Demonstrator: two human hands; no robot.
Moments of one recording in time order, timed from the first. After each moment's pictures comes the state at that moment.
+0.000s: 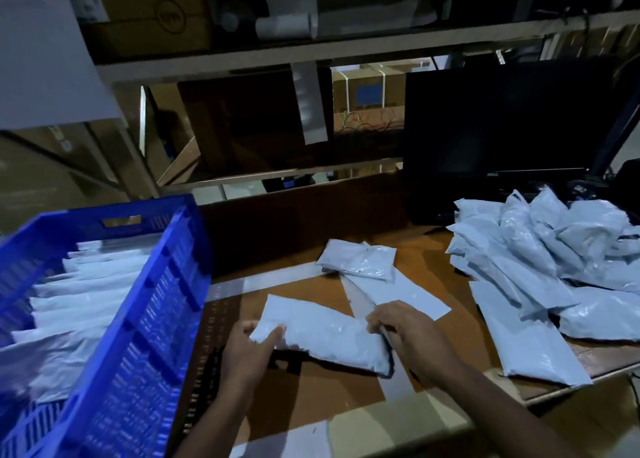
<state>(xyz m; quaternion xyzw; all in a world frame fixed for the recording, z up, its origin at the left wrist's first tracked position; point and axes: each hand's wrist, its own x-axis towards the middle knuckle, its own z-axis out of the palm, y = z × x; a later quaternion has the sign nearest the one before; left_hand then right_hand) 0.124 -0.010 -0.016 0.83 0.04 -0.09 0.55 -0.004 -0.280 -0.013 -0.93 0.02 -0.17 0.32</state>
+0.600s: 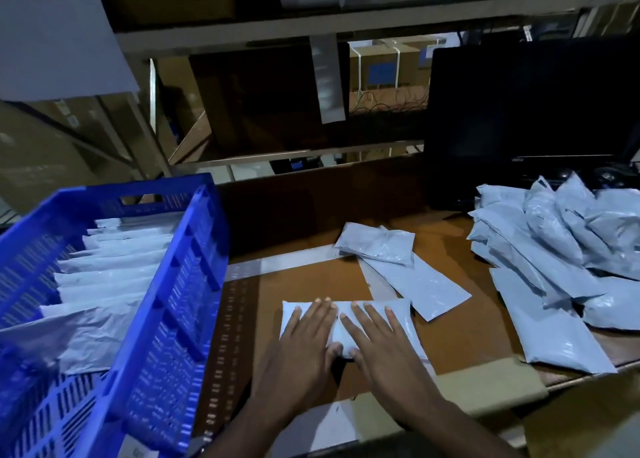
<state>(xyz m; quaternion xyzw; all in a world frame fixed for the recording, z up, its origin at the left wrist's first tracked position) 0.098 -0.013 -0.036 0.90 -0.43 0.01 0.10 0.002 -0.188 -0.055 -0.99 0.03 -0.11 0.03</state>
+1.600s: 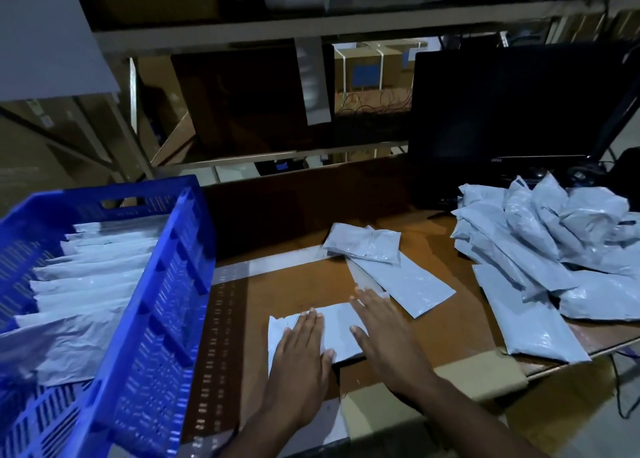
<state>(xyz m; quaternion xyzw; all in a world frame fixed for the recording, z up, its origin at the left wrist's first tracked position) 0.070 -0.022 -0.040 0.92 -0.35 -0.07 0.15 -0.001 -0.205 -0.023 -0.98 0.11 -0.09 0.15</state>
